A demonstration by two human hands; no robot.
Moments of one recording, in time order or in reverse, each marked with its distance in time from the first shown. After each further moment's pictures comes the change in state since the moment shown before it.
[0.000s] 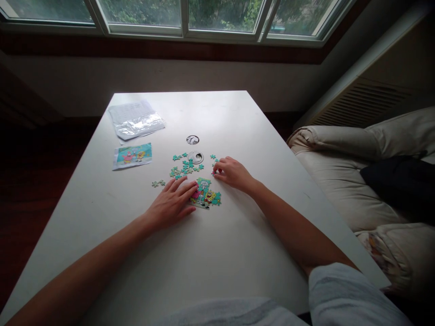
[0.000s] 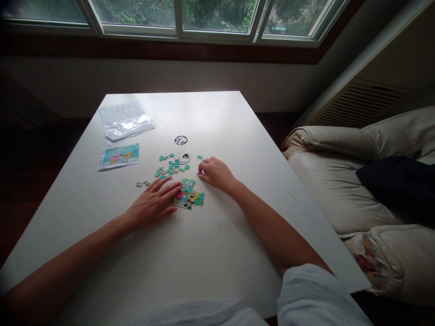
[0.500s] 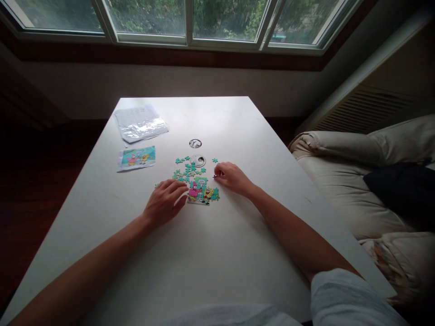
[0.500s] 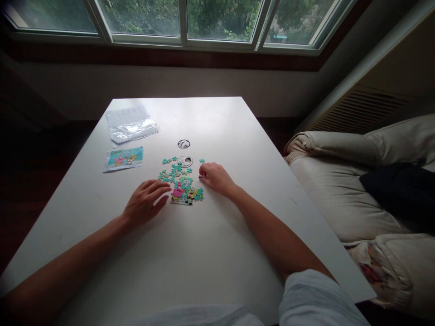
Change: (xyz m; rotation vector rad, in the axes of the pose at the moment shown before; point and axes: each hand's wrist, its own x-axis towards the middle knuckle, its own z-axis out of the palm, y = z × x) left_hand -0.010 -0.012 -0.001 -0.050 0.309 -0.071; right_hand 0.001 -0.002 0.010 0.155 0.043 0.043
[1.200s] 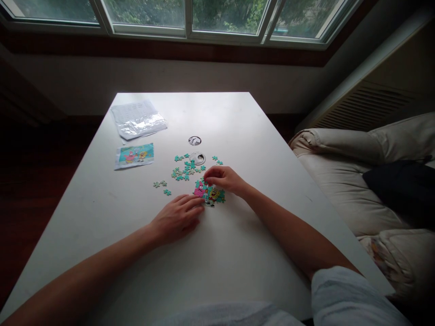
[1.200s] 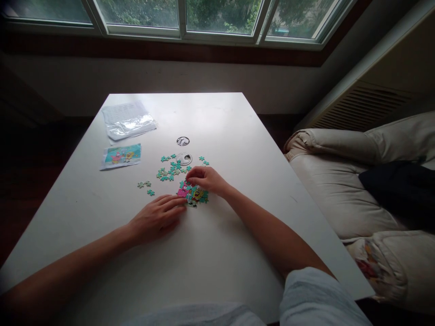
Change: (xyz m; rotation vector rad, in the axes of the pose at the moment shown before) left_hand -0.003 0.036 0.002 -0.120 -0.282 0.228; right_hand 0.005 -0.015 0.026 1.016 -0.135 0.146
